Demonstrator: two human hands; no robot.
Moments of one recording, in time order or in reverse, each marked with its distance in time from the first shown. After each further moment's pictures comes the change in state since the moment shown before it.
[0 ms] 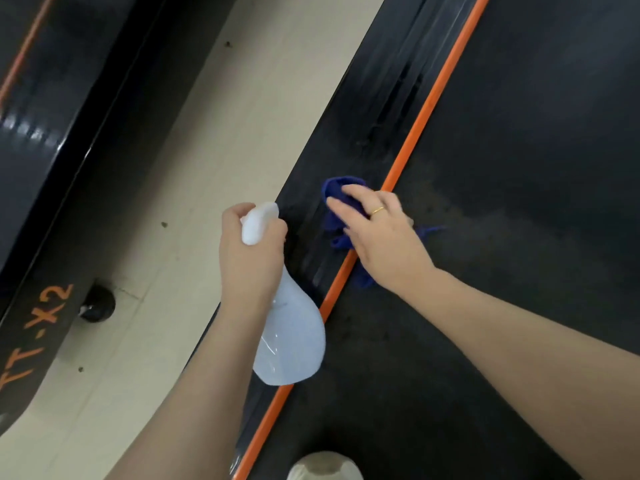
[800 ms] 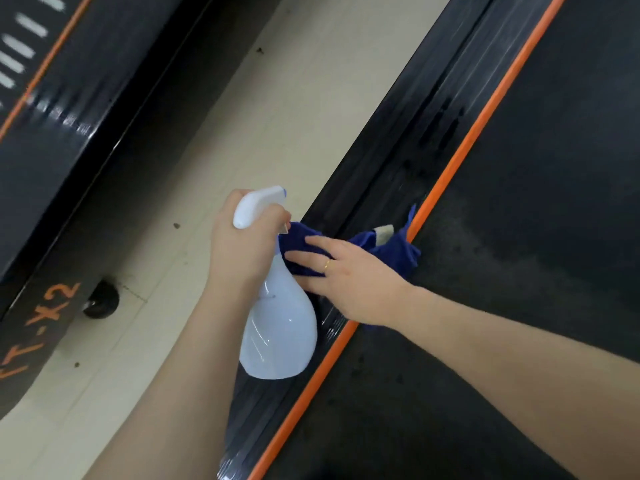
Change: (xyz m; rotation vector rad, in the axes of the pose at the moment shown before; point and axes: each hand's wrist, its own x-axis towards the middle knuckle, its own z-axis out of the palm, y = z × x) left_hand 0.039 0.036 -0.014 -0.082 -0.005 -0.057; right_hand 0.040 -0.016 0.045 -0.057 -0.401 -0.688
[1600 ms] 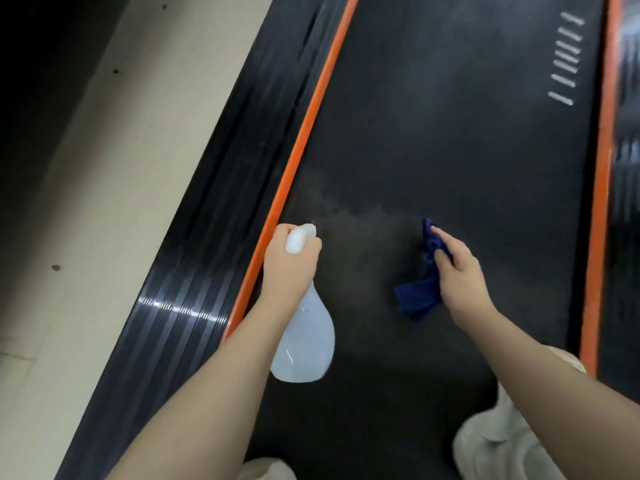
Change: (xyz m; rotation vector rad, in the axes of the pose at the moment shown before) left_hand -0.091 -0.051 0.134 0.122 -0.407 0.048; right_hand -0.268 -0.037 -0.027 0.742 0.848 1.545
